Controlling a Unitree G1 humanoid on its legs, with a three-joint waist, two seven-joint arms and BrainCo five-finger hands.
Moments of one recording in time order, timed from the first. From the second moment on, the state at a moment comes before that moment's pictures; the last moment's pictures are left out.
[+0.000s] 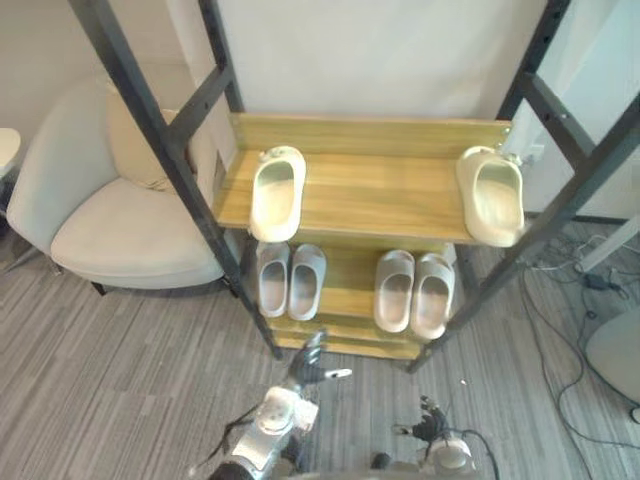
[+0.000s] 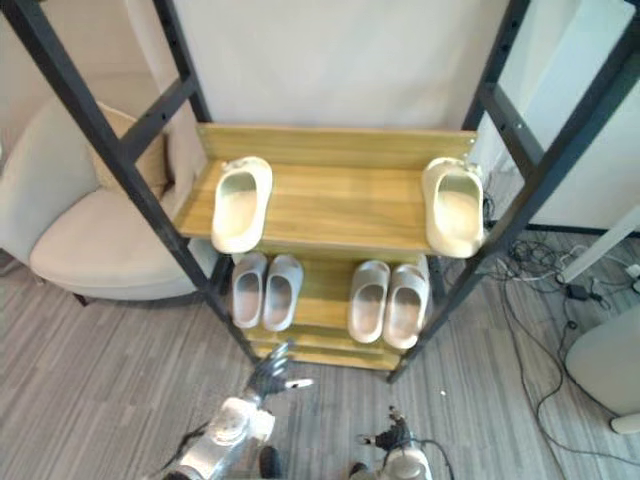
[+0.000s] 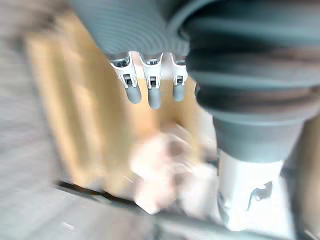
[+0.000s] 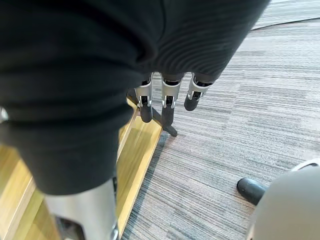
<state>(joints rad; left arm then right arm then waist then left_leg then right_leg) 0.01 0.10 -0.59 0.39 -0.08 -0.20 0.07 0.07 -0.08 -0.03 0.94 -0.26 -0.06 -0.18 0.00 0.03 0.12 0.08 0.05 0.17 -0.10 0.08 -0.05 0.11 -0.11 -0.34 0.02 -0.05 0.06</state>
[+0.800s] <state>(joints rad) -0.46 0.24 -0.26 0.16 -0.11 -0.25 0.25 0.07 -0.13 0.01 0.96 -0.26 -0.06 -0.16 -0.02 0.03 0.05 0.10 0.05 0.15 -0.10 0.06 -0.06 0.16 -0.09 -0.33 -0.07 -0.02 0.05</state>
